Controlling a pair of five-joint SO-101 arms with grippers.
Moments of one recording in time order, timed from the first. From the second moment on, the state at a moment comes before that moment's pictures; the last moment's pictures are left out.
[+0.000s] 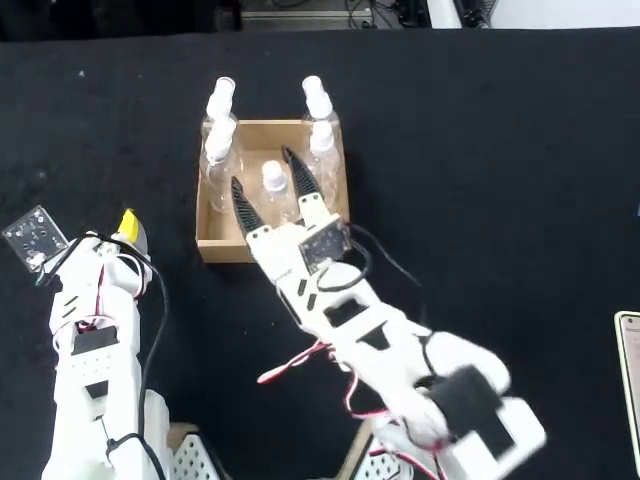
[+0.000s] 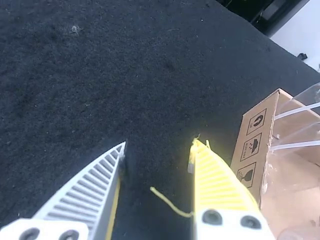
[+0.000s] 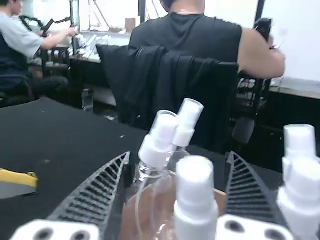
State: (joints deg) left arm -21.9 -52.9 85.9 1.6 20.5; right arm -33.5 -11.6 73.7 -56.8 3.6
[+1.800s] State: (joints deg) left arm -8.6 -103.7 94.0 44.7 3.6; right arm 5.4 -102.9 95.0 56.7 4.2
